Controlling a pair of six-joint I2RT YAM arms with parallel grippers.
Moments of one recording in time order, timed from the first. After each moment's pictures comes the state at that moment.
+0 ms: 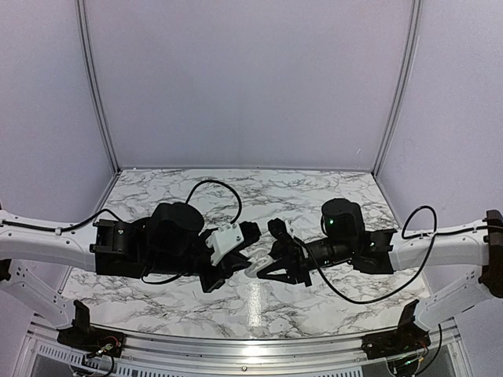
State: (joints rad) left arm -1.28 1.35 0.98 -0.18 -0.09 0.11; right arm 0.95 1.31 0.68 0.25 -0.69 -0.08
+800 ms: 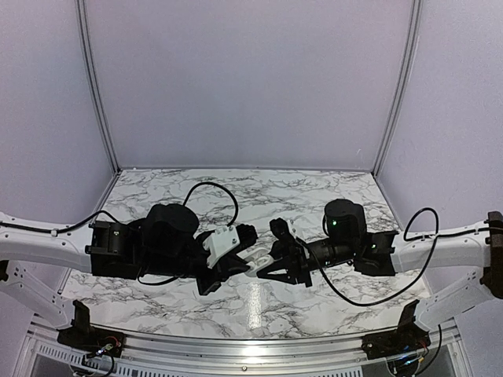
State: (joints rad) left arm -1.28 1.32 0.95 -0.17 -0.04 0.11; right arm 0.95 1.29 0.66 0.29 -0.68 -0.07
